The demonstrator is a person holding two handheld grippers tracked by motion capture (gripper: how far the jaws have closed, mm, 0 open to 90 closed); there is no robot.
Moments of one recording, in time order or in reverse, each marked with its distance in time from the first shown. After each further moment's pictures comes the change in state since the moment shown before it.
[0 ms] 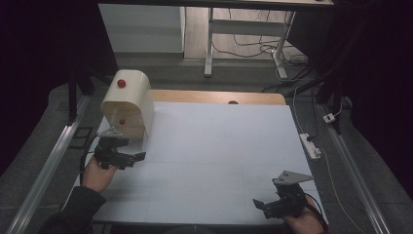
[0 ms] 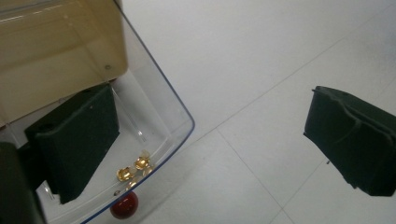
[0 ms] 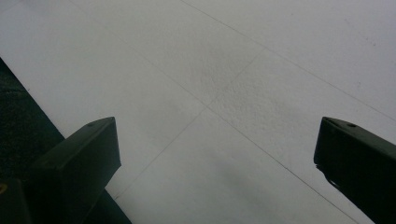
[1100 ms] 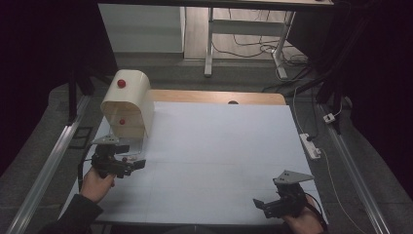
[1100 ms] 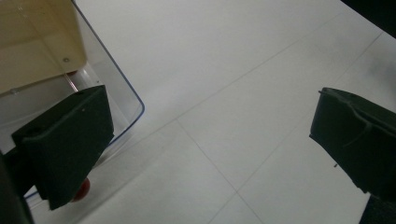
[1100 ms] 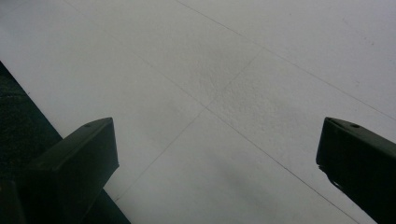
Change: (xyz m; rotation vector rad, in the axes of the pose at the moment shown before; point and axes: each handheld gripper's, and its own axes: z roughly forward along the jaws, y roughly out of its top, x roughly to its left) left arm -0.019 -0.013 -0.016 -0.036 -0.098 -0.024; right arm -0.001 0.000 0.000 -0.005 0.001 0.012
